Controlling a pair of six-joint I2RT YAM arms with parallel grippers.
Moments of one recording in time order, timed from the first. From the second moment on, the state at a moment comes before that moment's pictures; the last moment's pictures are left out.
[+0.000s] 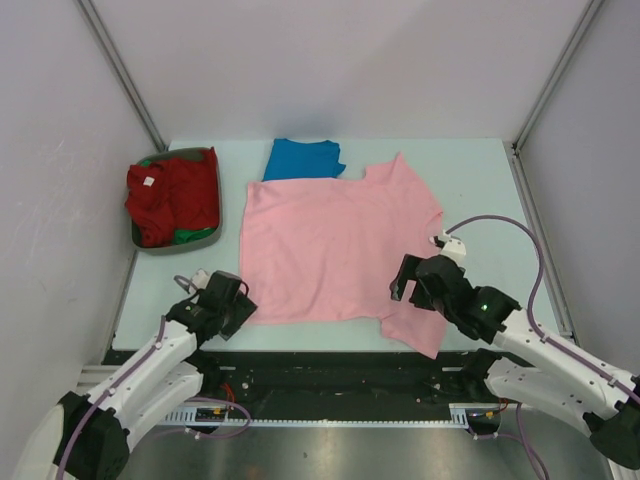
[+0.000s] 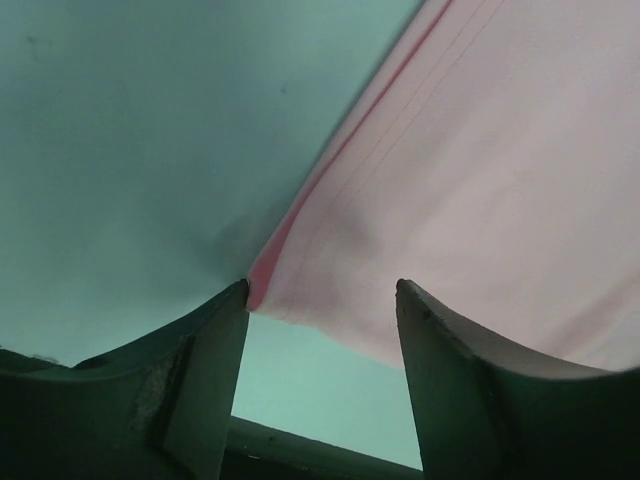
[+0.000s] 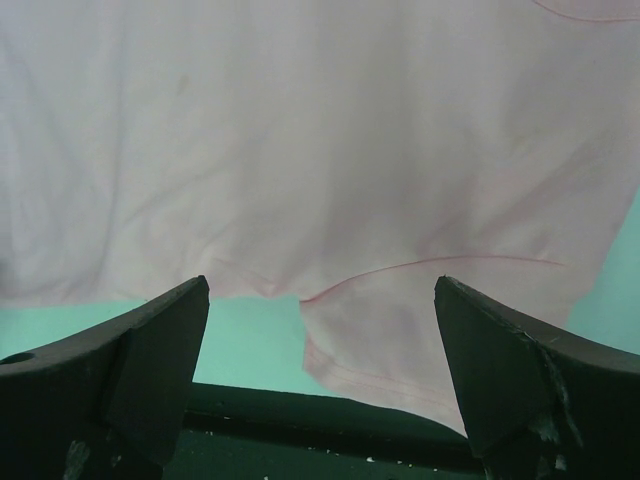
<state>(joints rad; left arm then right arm) -0.43 0.76 0.35 -0.71 -0.23 -1.21 0.80 0.83 0.65 -0.63 0.38 0.86</state>
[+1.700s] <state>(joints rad) -0.43 0.97 0.49 -0.48 -0.17 -1.04 1.15 0.53 0.34 -1.06 0.41 1.81</state>
